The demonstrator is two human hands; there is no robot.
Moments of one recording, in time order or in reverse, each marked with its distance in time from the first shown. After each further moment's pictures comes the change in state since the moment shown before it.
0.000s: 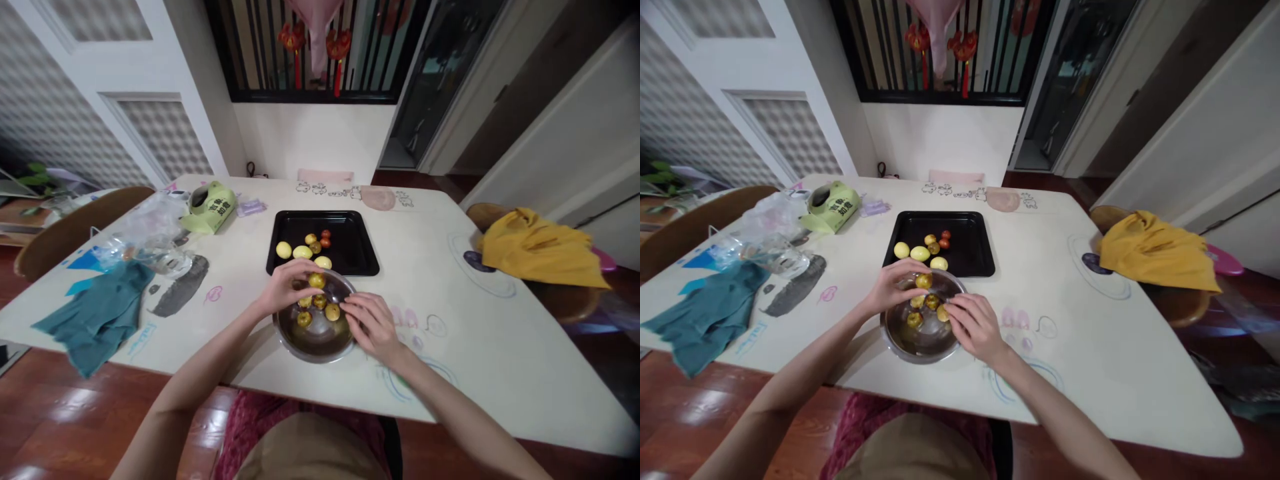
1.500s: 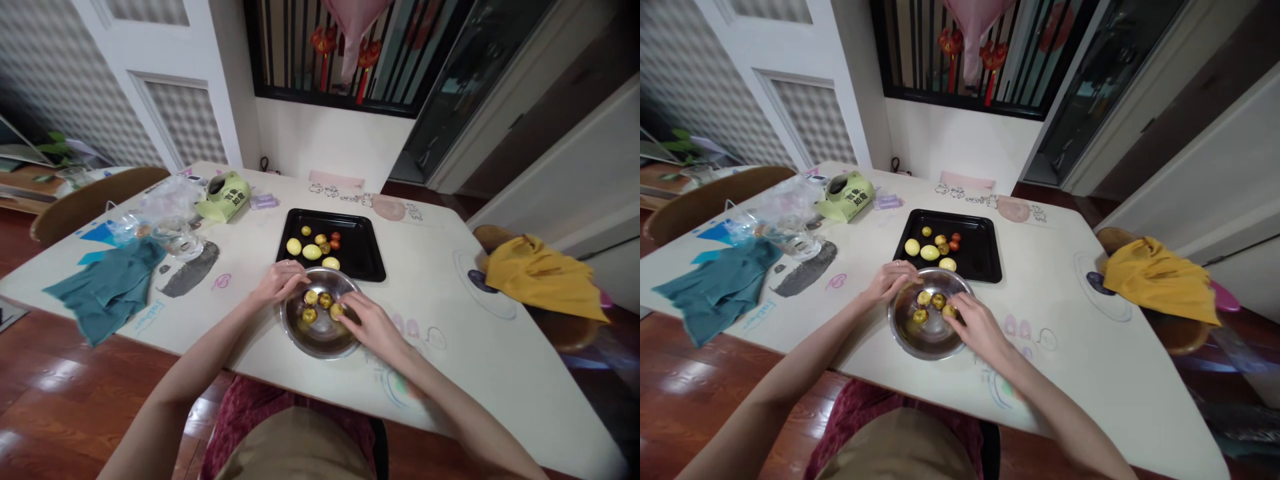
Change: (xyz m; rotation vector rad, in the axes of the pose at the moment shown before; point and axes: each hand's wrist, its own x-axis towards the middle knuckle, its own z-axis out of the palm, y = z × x) left_hand -0.038 -0.044 -0.019 0.156 -0.006 0.172; right_hand 0.030 -0.005 -0.001 0.118 -0.546 0.318
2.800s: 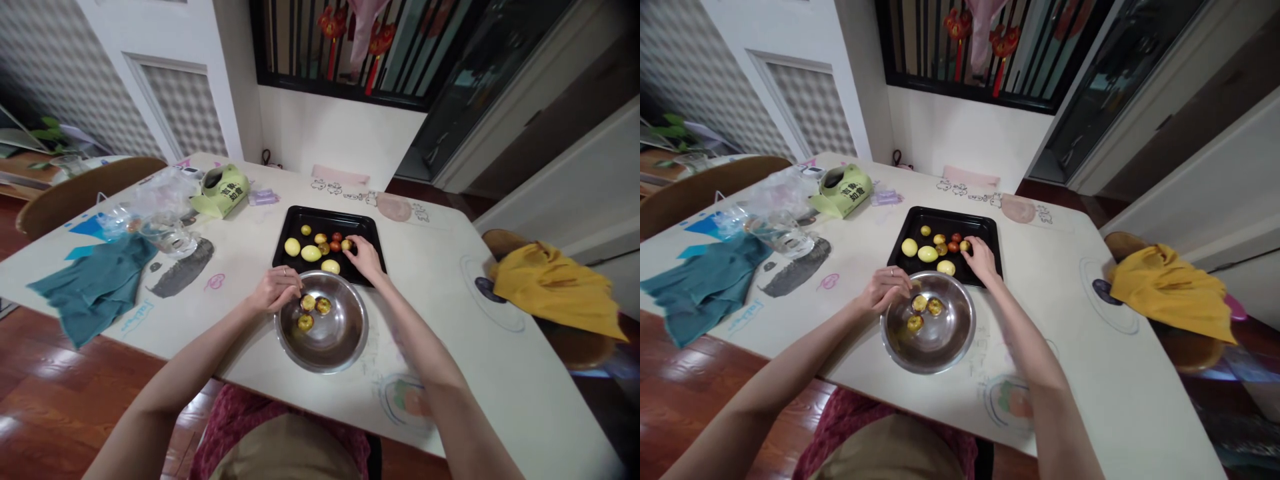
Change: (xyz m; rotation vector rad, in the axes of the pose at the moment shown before) left_hand 0.001 0.010 -0.002 0.053 0.009 0.116; right_hand 0.132 0.156 0.017 -0.163 0.173 0.226
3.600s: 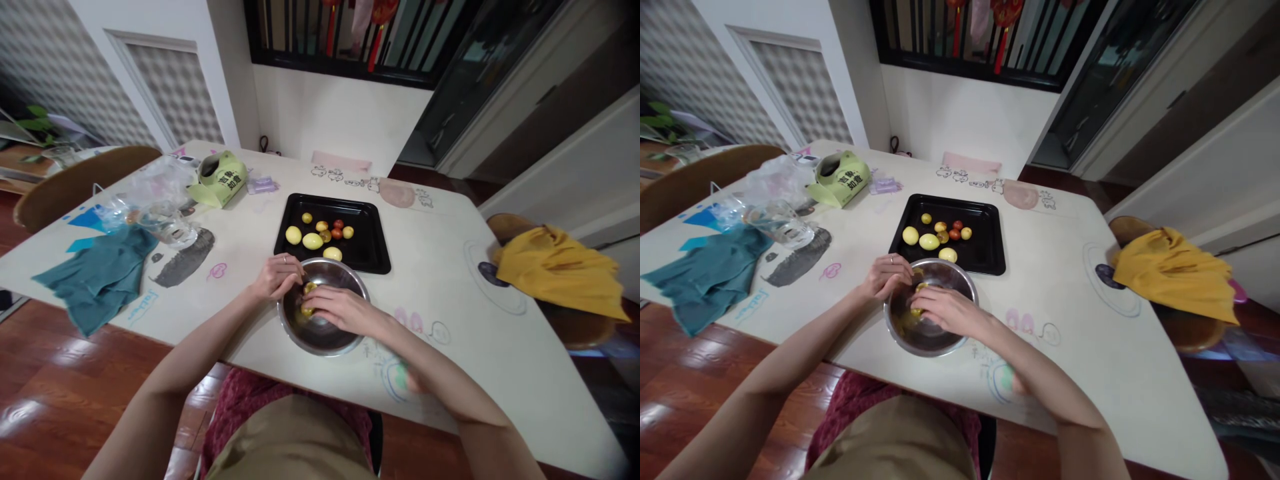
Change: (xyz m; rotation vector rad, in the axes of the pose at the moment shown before) left_hand 0.000 -0.002 0.001 0.017 0.036 0.051; right_hand -0.109 -0.129 -0.047 0.326 -0.535 -0.632
